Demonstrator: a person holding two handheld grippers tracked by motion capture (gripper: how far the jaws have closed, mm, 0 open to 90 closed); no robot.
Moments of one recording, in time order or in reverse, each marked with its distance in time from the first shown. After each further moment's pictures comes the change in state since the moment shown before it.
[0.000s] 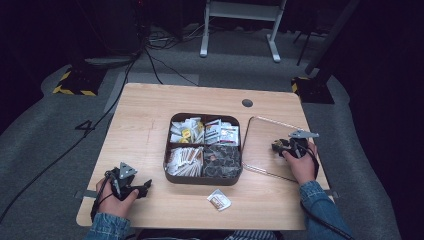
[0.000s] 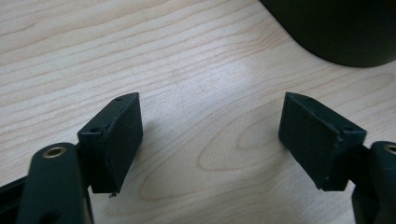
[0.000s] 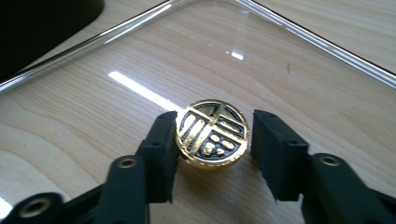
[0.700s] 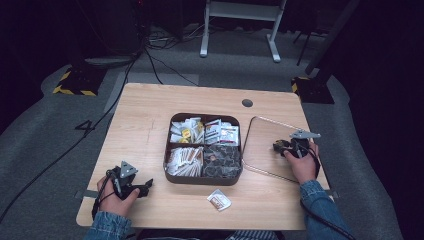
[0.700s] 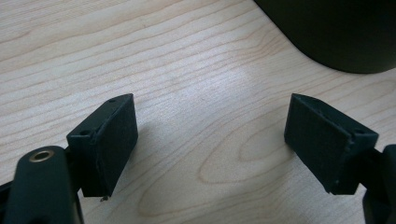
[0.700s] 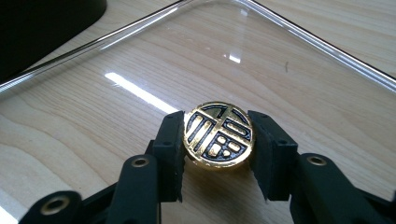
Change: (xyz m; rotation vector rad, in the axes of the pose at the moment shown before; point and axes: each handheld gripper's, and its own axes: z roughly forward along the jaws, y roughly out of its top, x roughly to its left) left arm 0.001 0.002 0.004 -0.005 -0.007 0.004; right arm -0.002 -0.001 -0.004 -0.002 0.008 0.001
